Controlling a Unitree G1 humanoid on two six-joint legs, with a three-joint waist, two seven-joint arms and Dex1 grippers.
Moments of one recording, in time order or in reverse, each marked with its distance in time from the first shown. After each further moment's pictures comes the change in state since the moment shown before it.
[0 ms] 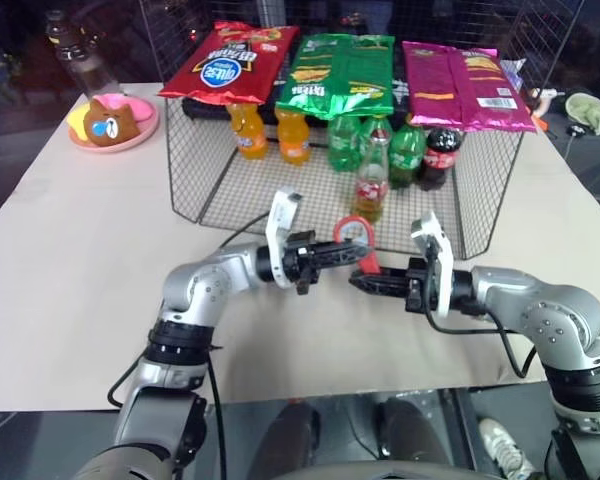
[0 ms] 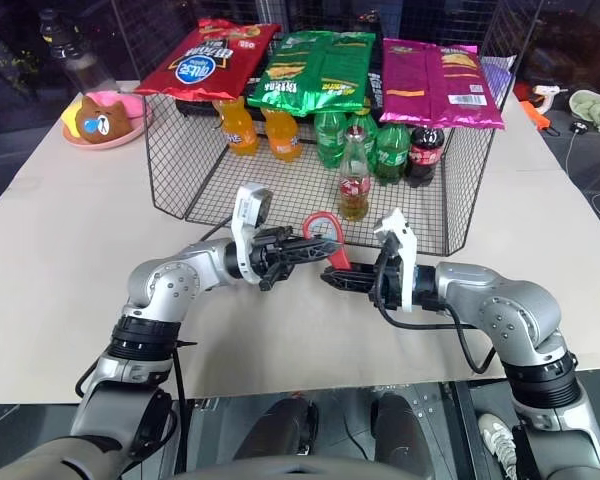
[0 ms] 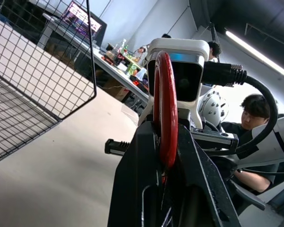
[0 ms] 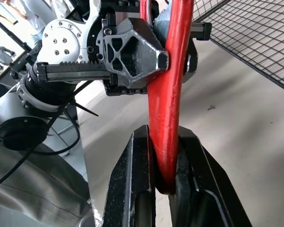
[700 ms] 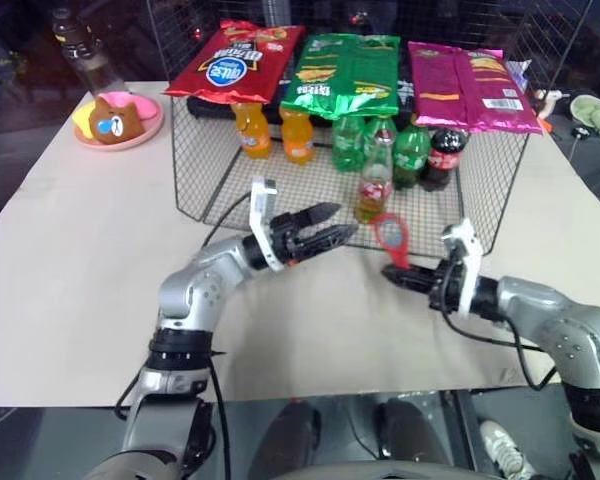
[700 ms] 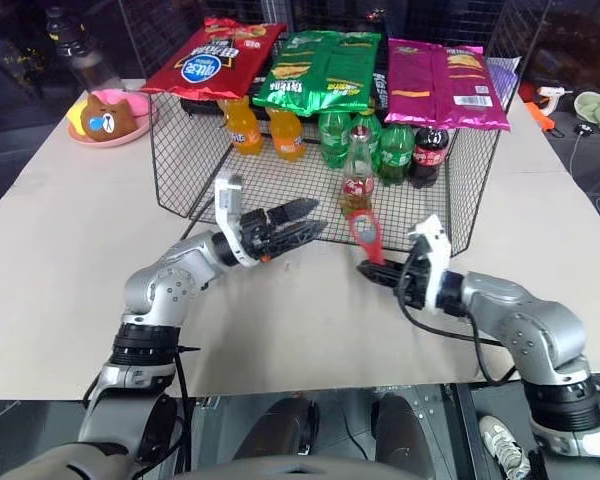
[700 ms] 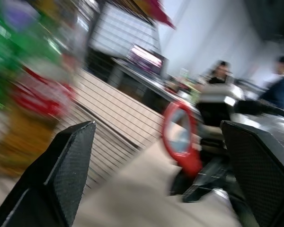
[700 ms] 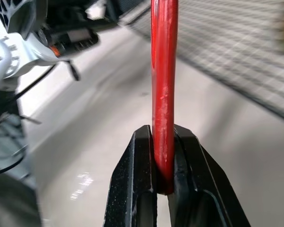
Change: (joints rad) left arm 0.012 -0.062 0.093 0.054 0.170 -0.322 0.141; right arm 0.149 -0.046 -0.139 0.004 -0.069 -0.074 -0.058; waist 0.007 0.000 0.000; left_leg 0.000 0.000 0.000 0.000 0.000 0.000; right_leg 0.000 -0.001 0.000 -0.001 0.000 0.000
